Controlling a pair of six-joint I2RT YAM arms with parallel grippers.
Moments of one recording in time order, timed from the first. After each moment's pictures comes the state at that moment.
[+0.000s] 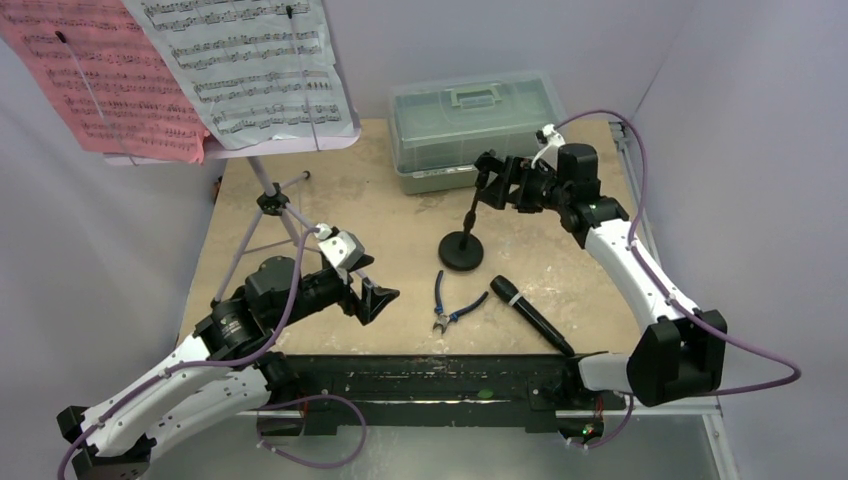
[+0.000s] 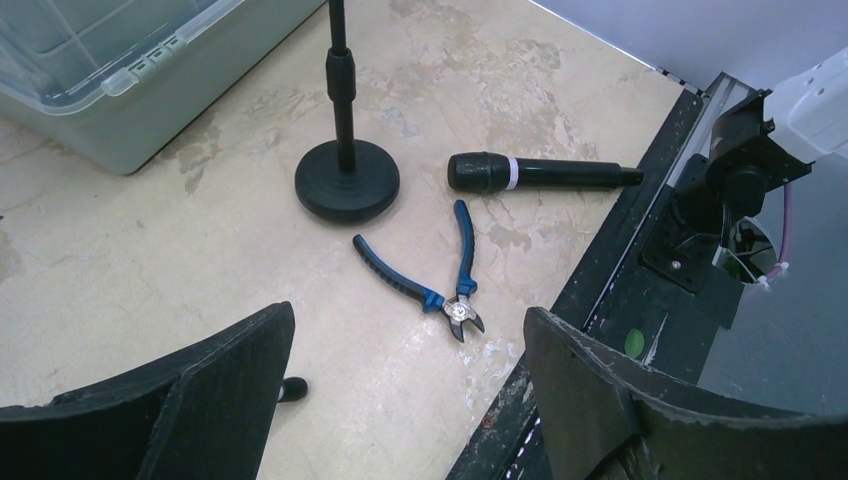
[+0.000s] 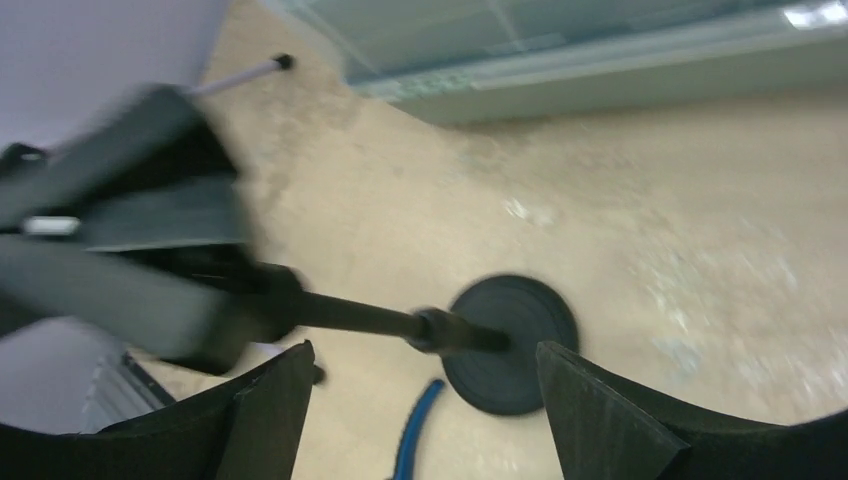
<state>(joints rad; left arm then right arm) -0.89 0.60 0.74 -0.36 0.06 -0.12 0.21 1.32 1.09 -0.24 -0.48 0.42</state>
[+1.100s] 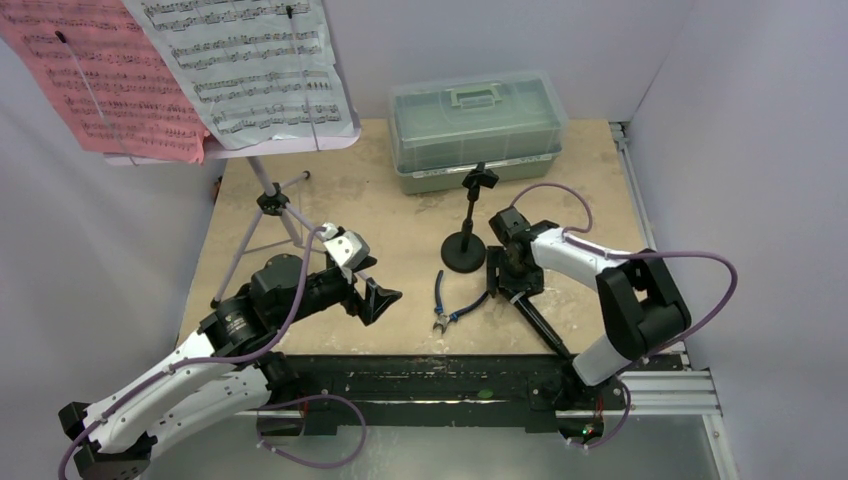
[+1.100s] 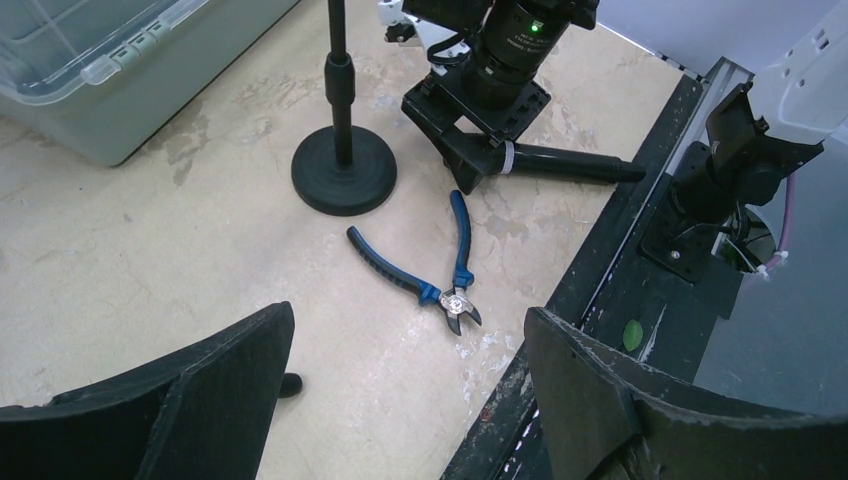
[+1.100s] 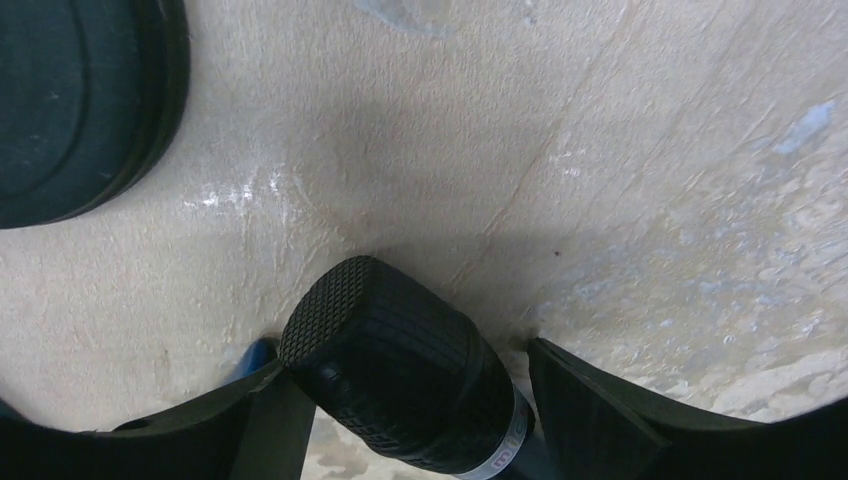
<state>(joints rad) -0.89 0.62 0.74 -0.36 0.07 -0.12 0.47 1.58 0.89 -0.71 0.13 0.52</state>
